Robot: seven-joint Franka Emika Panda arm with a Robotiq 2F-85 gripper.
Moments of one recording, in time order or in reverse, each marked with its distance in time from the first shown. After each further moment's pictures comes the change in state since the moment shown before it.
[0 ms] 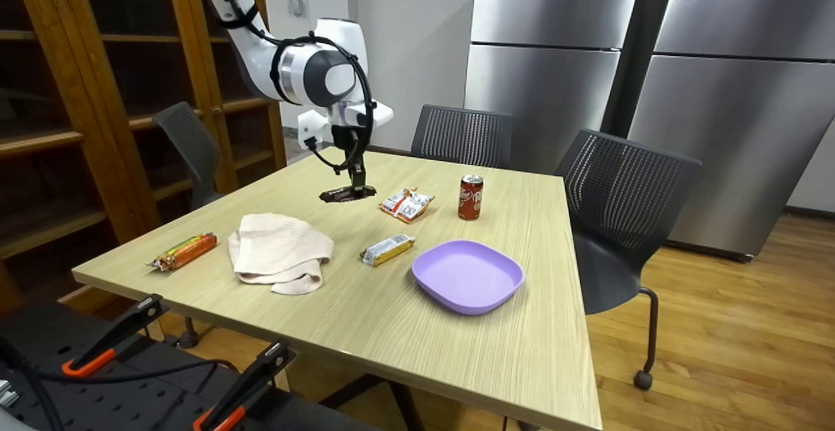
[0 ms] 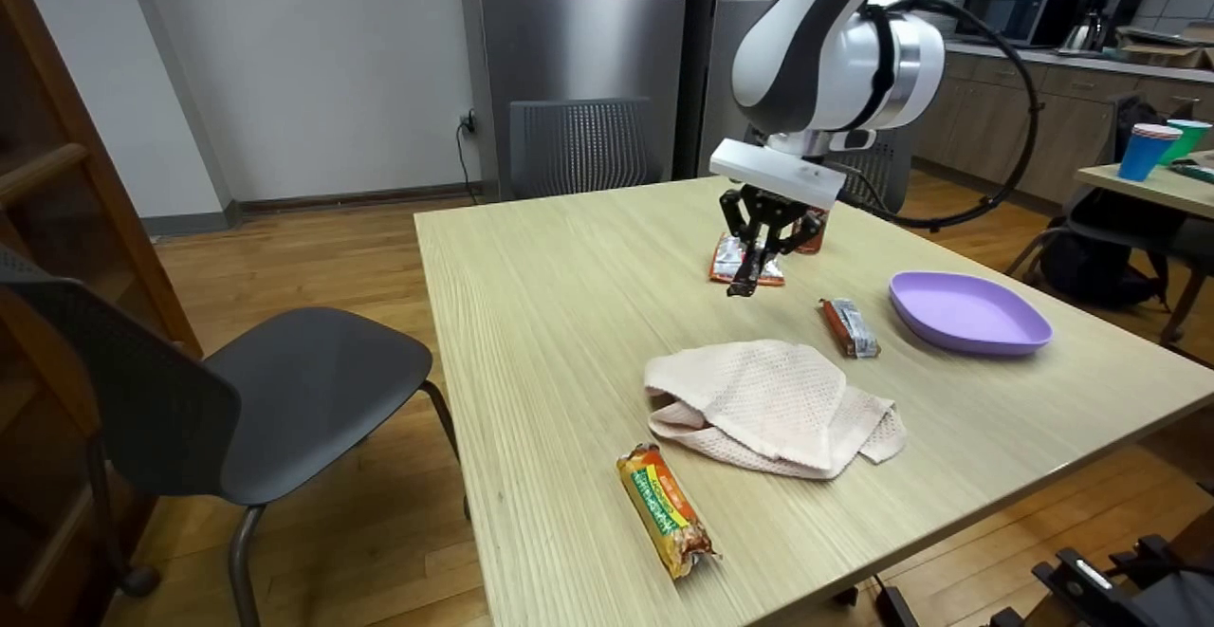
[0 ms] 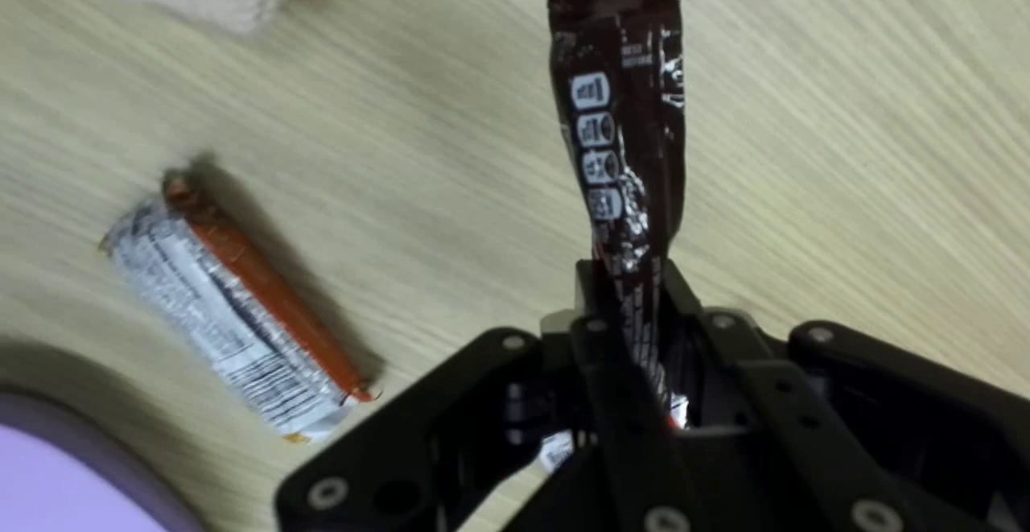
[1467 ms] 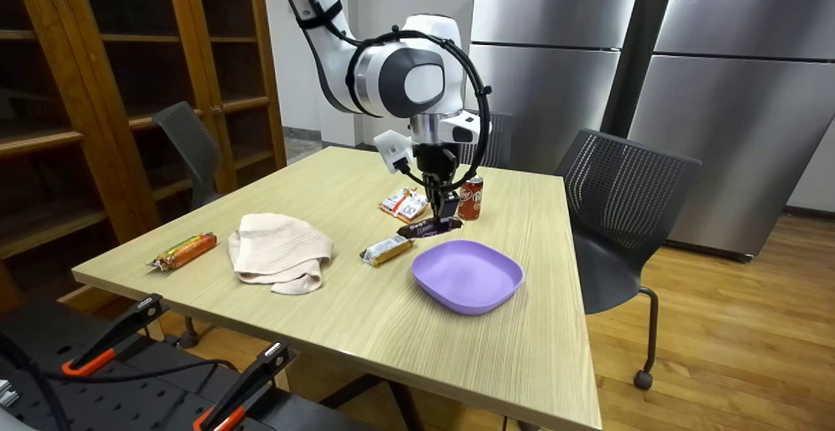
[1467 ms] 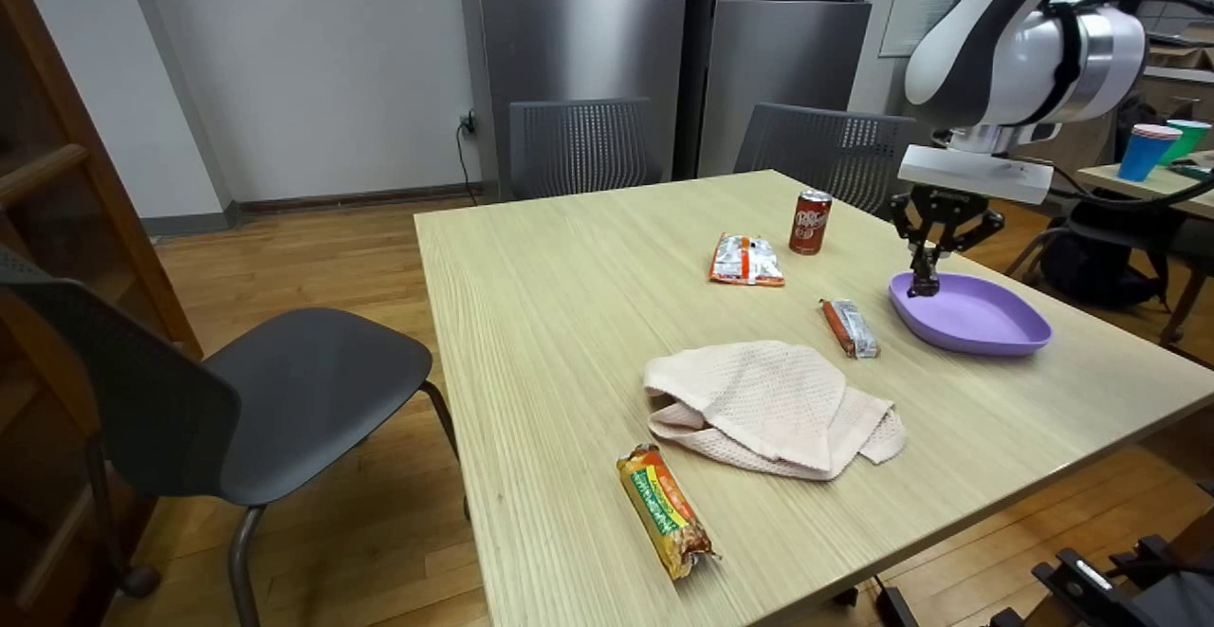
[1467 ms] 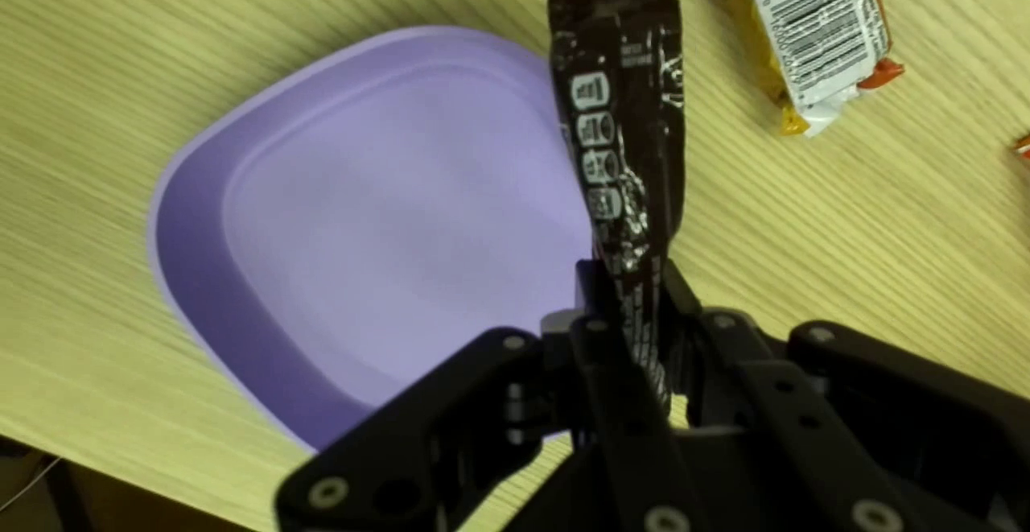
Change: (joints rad) arm -0.231 -0.070 -0.117 -0.132 -0.050 0.004 -0.269
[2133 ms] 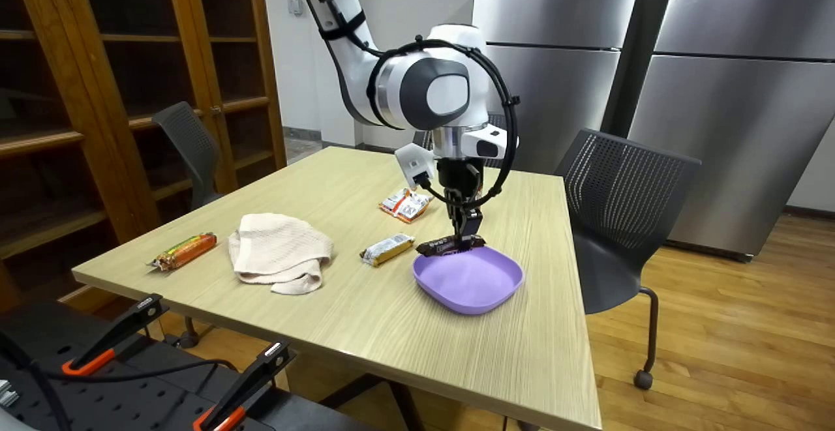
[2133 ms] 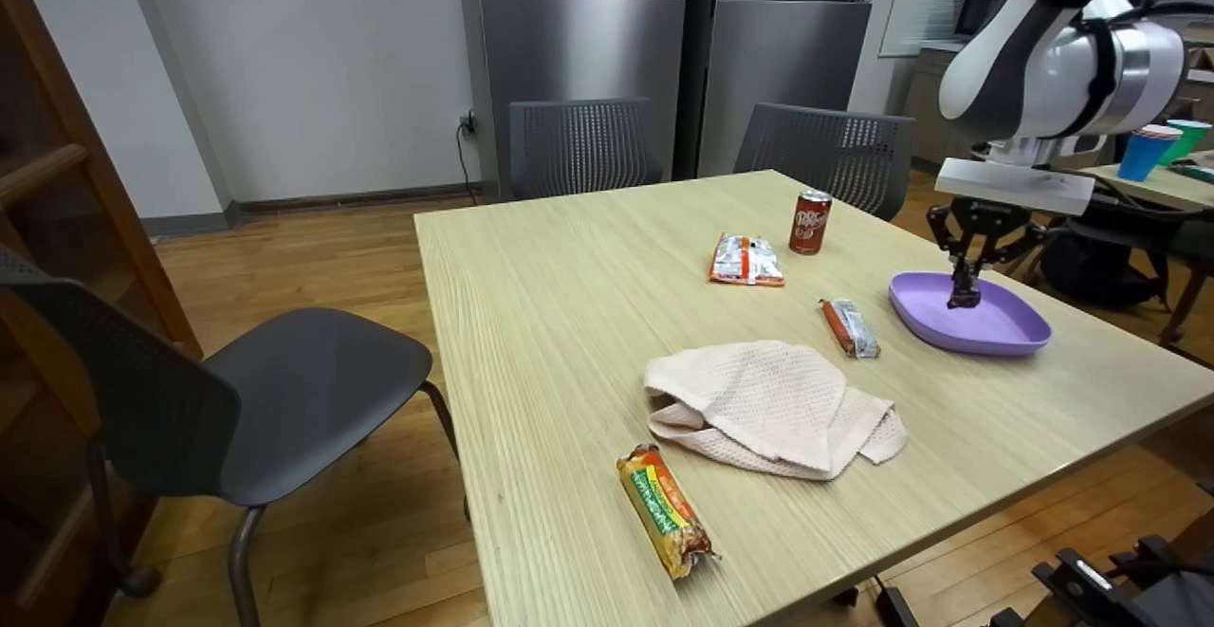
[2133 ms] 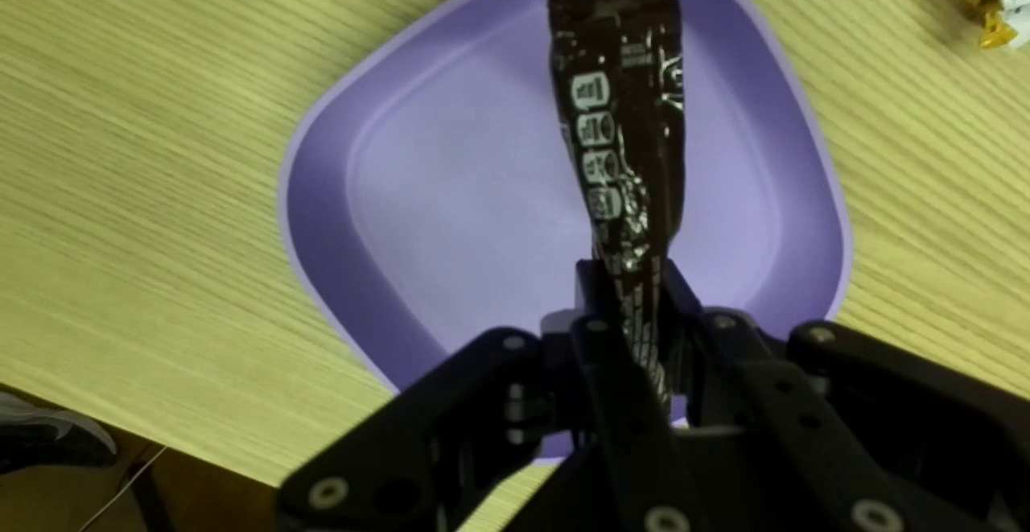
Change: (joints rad) arm -0.054 0.032 -0.034 0.006 -0.006 -0.009 0.000
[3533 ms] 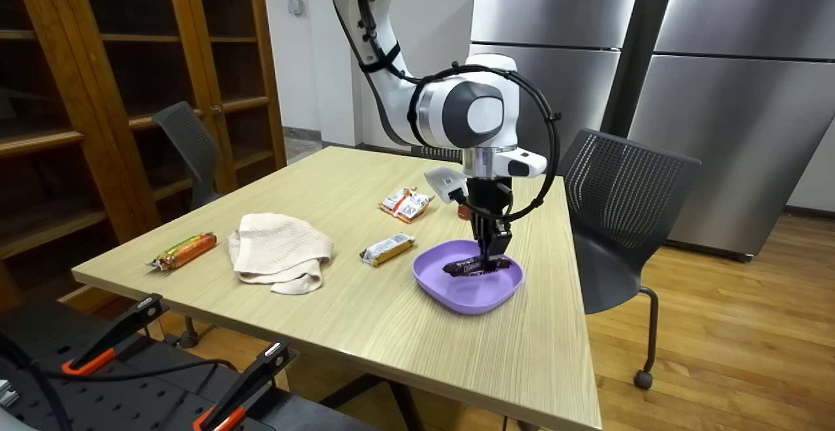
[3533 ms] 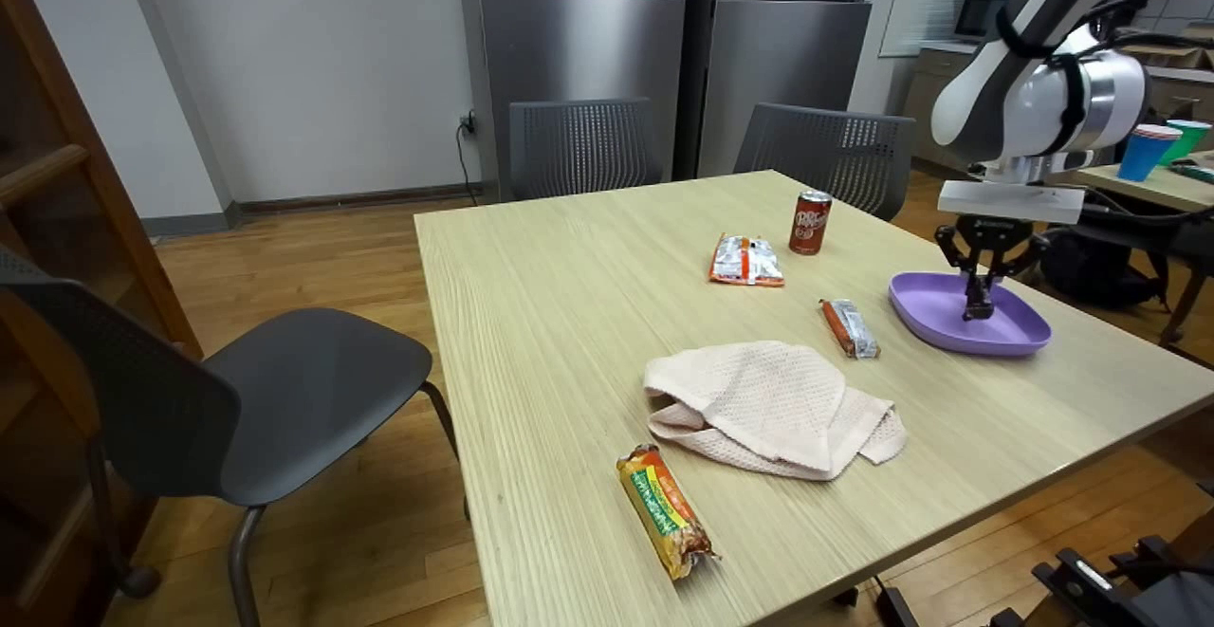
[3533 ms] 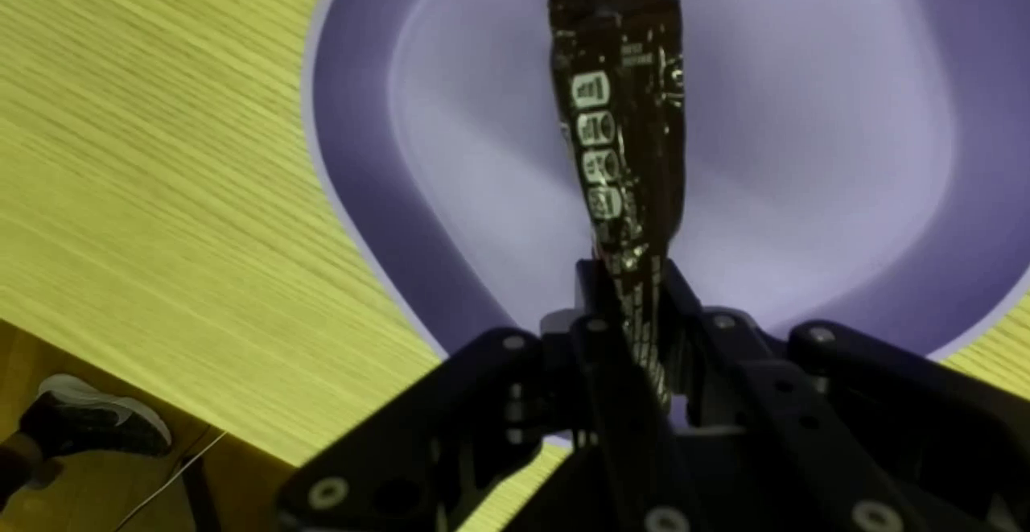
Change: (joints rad) arm -0.051 0.173 -0.023 0.218 -0.039 -0.143 -0.001
